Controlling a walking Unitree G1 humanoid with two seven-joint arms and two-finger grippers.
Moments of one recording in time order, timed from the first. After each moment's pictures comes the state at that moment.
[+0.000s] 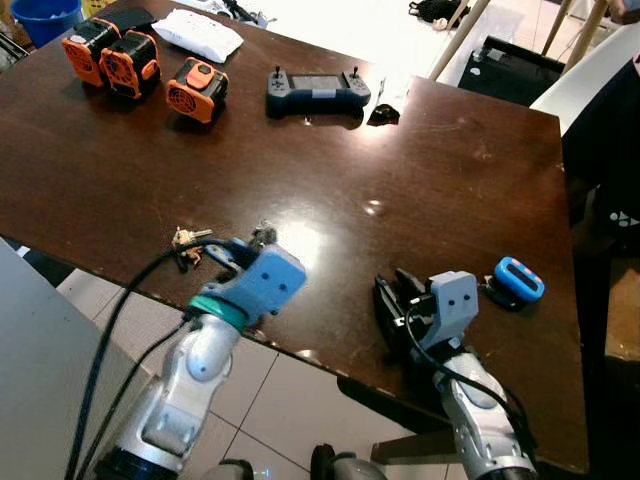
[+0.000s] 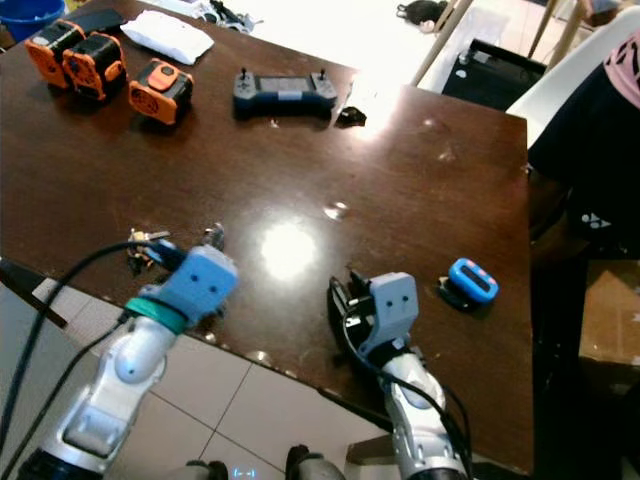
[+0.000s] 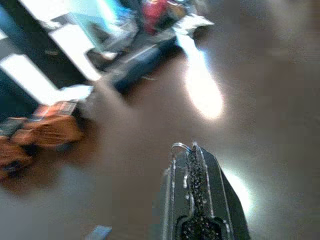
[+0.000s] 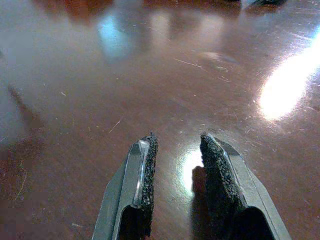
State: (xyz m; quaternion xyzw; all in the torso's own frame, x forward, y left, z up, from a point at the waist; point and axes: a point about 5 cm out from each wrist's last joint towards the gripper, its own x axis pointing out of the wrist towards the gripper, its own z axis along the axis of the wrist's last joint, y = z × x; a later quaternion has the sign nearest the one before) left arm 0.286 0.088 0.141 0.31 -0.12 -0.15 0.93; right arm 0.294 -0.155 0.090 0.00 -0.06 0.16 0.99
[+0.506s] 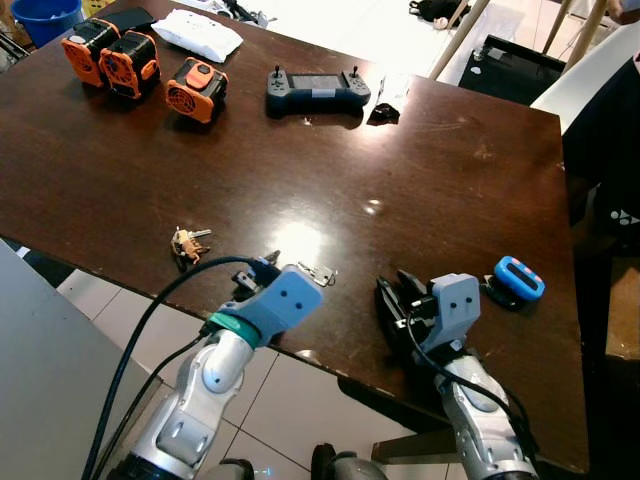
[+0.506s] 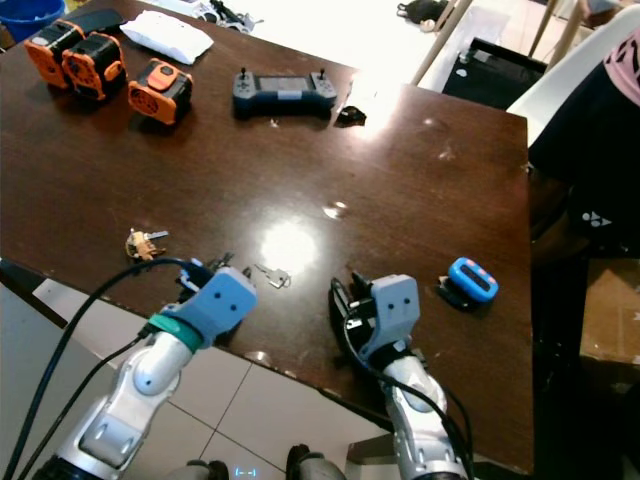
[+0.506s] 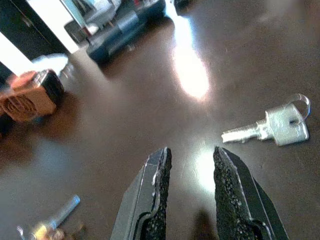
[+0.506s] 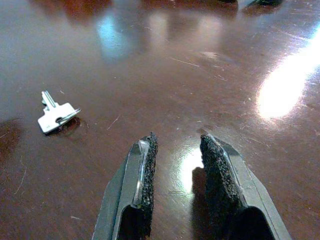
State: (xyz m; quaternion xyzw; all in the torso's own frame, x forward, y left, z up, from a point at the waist) left arm 0.286 0.101 0.130 0.28 -0.07 -0.15 0.94; right arm 0.290 -0.156 0.089 -0.01 -0.06 0.16 0.99
